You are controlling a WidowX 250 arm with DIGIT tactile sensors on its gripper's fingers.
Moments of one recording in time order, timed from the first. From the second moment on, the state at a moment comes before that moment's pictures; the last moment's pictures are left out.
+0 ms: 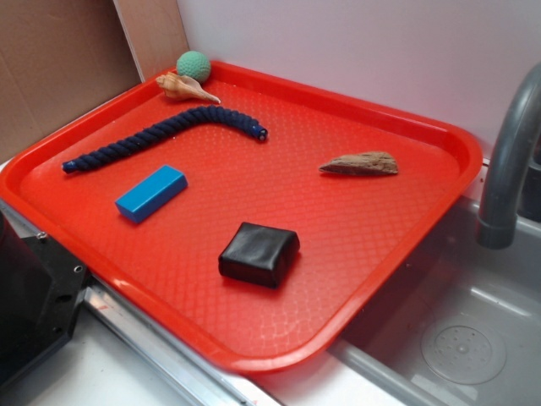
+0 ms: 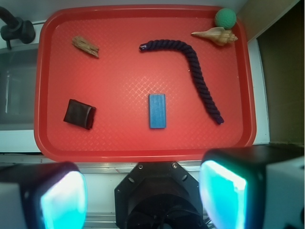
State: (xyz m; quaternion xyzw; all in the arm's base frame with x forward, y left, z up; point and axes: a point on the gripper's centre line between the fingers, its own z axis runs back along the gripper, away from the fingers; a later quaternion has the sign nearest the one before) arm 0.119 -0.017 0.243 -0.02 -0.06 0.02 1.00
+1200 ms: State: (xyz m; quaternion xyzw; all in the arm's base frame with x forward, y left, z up) arm 0.305 -0.050 0.168 0.00 0.01 -0.21 0.98
